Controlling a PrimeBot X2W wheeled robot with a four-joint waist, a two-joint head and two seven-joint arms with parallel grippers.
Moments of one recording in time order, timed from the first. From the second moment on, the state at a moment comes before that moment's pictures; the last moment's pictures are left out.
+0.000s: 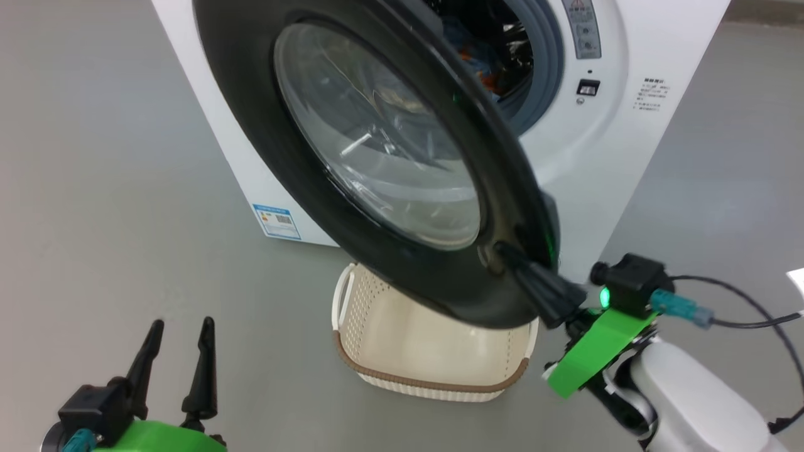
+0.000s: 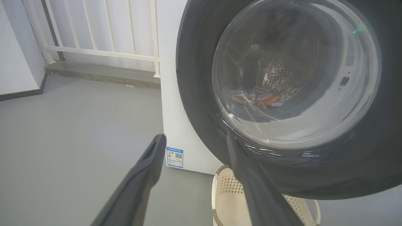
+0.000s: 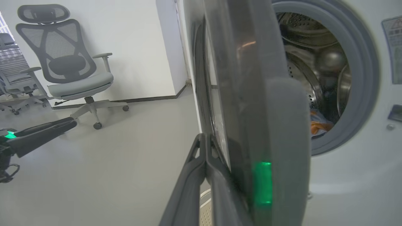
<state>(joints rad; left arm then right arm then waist) -0.05 0.14 -0.08 0.15 -0.35 -0.13 -0.26 -0.46 -0.35 0.67 0.33 0.61 0.13 -0.26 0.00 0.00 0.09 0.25</state>
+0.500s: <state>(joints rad) -0.15 0.17 -0.10 0.12 -0.36 -0.13 -0.26 -0.64 -0.35 0.52 0.40 0.59 0.13 -0.26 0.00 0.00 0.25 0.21</state>
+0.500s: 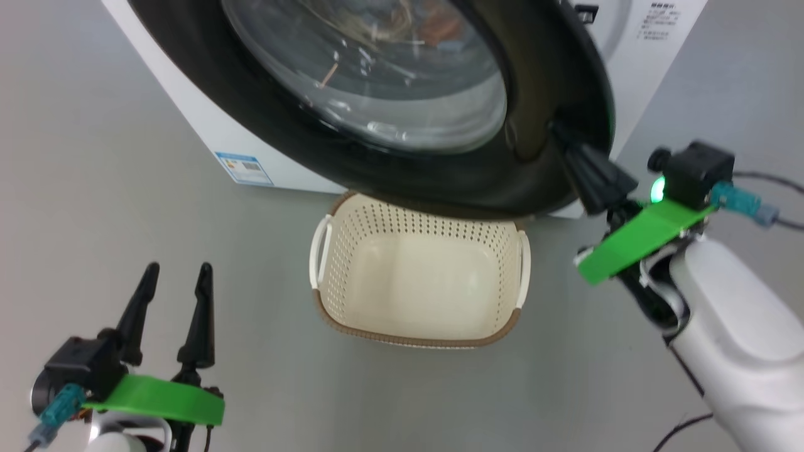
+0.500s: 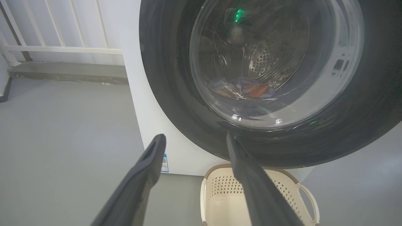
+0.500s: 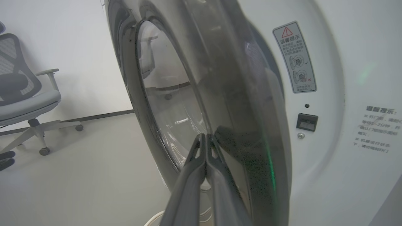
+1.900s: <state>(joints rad) -0.27 0.16 -0.14 0.12 -0.38 -0.13 -0.26 -0.97 -0.34 0.46 0.64 0.58 0.14 -0.26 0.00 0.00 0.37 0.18</state>
